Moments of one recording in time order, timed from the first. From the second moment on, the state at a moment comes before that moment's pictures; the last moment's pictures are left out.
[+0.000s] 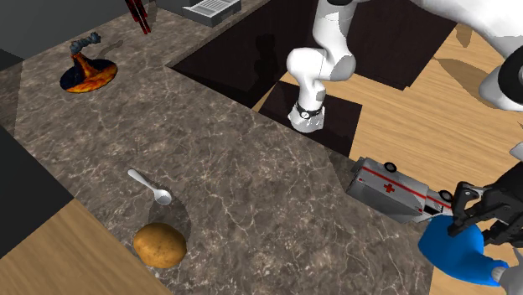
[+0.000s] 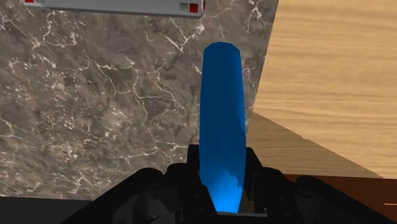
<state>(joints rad) 0.25 0.07 0.55 -1.71 -0.40 1.98 1.09</state>
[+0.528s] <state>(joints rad) 0.25 0.08 0.55 -1.81 -0.42 2.08 1.12</state>
